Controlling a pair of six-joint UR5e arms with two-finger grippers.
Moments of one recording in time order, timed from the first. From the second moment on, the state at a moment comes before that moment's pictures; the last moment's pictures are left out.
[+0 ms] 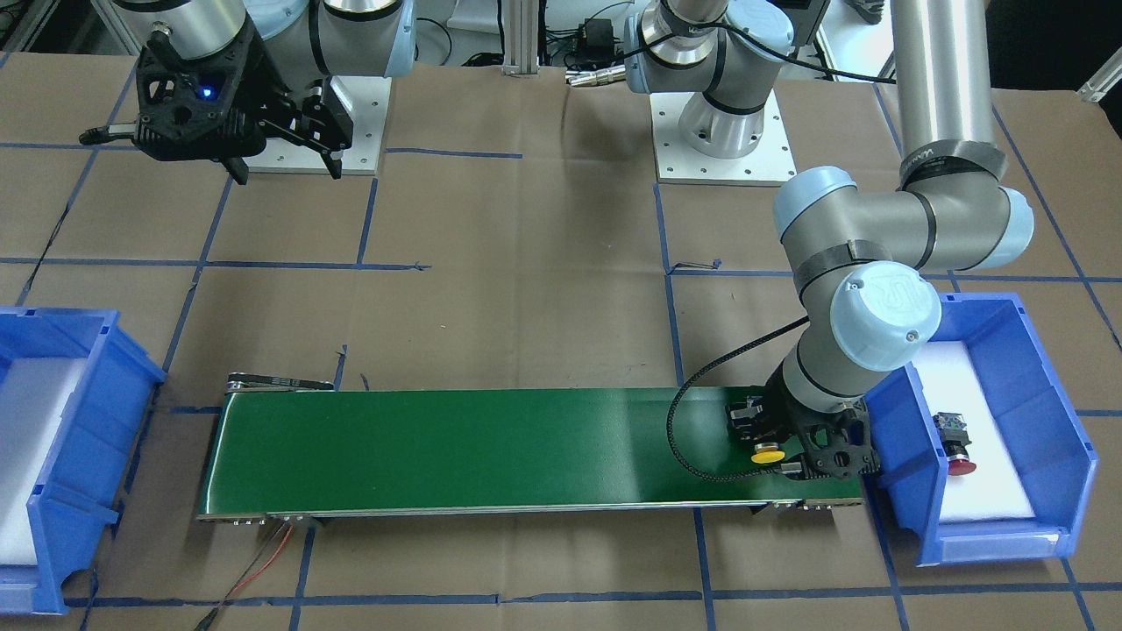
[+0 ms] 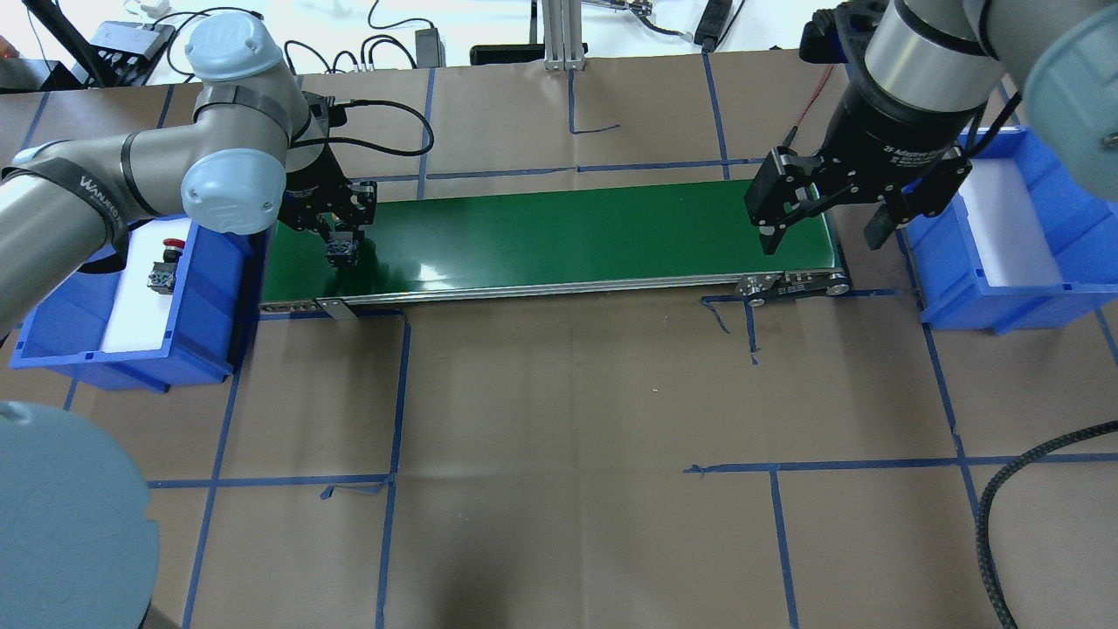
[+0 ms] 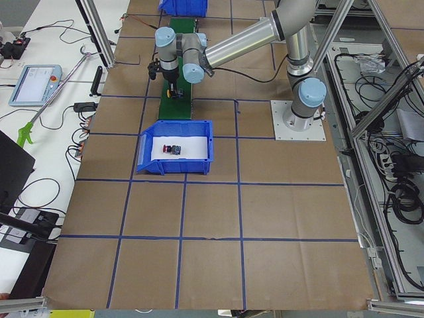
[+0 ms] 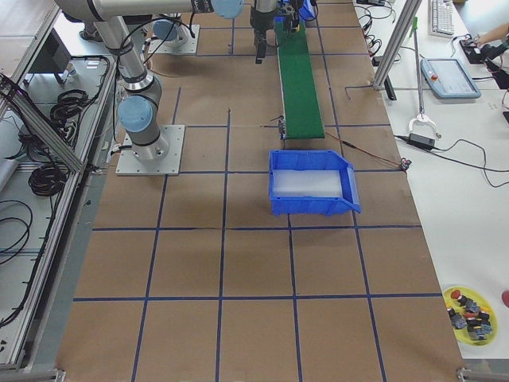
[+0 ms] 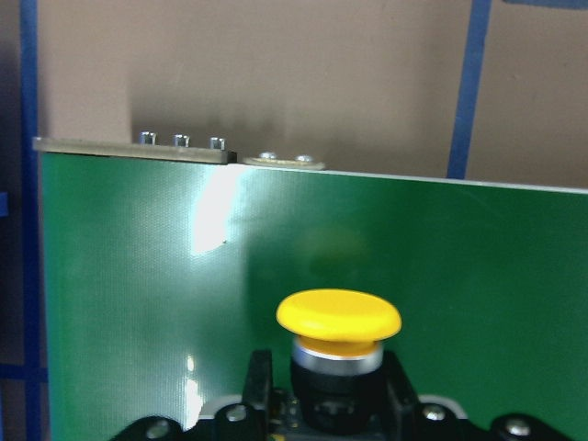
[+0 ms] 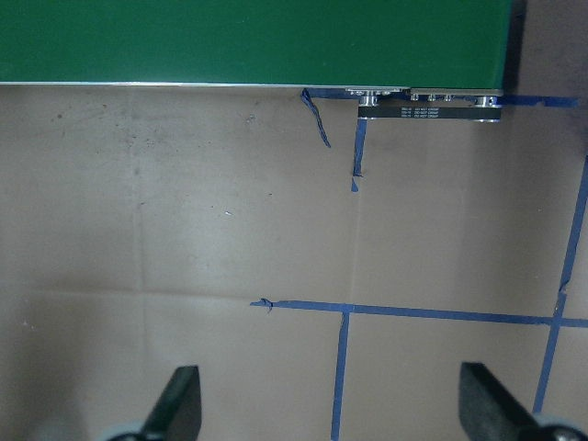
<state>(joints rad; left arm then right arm) -1.48 -1.99 -1.66 -1.07 1.61 0.00 1.58 -1.64 1.59 -1.44 -1.50 -0.04</state>
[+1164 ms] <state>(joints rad) -1.47 -1.85 -1.64 -1.13 1.61 0.00 1.58 -1.64 1.59 -1.44 -1.50 -0.04</state>
